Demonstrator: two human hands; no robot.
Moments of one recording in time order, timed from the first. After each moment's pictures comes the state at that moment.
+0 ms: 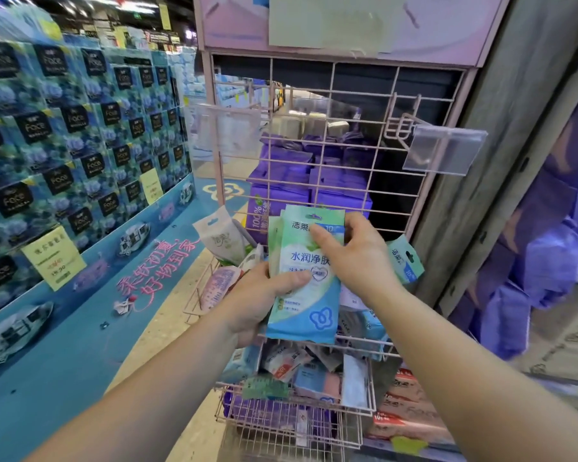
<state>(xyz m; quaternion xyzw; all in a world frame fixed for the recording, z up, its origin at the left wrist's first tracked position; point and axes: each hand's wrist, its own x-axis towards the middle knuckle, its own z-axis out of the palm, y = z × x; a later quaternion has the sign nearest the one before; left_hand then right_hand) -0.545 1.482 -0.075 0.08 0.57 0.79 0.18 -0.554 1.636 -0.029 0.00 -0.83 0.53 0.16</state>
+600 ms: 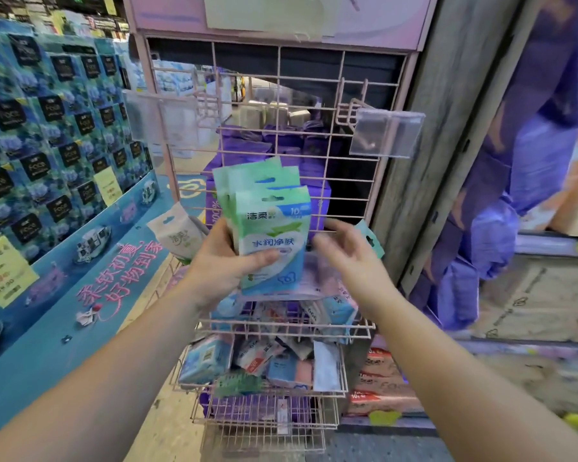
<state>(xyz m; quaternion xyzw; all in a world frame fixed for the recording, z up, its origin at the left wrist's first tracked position) -0.574 1.488 -0.065 0.18 0.66 0.73 0.01 -0.539 1.688 -0.064 0.00 -0.78 0.62 0.12</state>
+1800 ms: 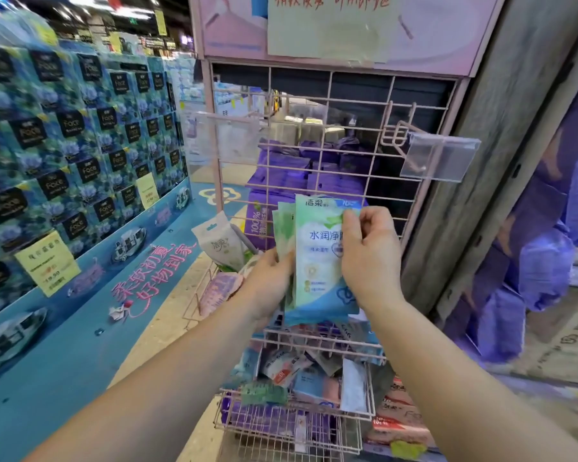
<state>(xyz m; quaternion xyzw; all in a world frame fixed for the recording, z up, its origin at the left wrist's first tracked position) -0.566 1.503 -0.067 0.02 0.67 0.74 0.08 -0.551 1.633 -0.021 -0.02 -0.77 0.54 0.33</state>
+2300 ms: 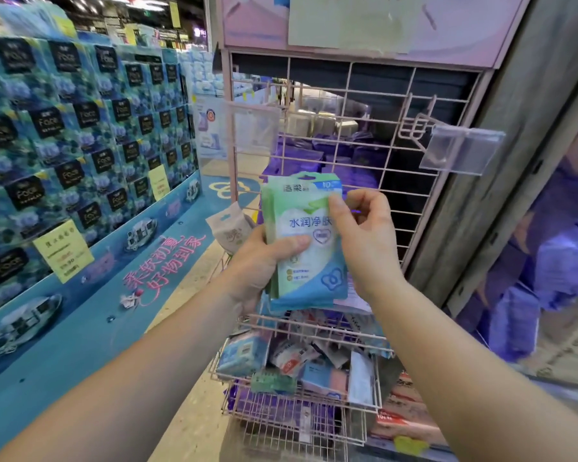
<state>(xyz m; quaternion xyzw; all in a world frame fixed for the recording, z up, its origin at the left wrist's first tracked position) -0.556 1.470 -0.046 0.10 0.57 0.81 0.08 -0.554 1.613 -0.018 0.03 -0.70 0.67 0.23</state>
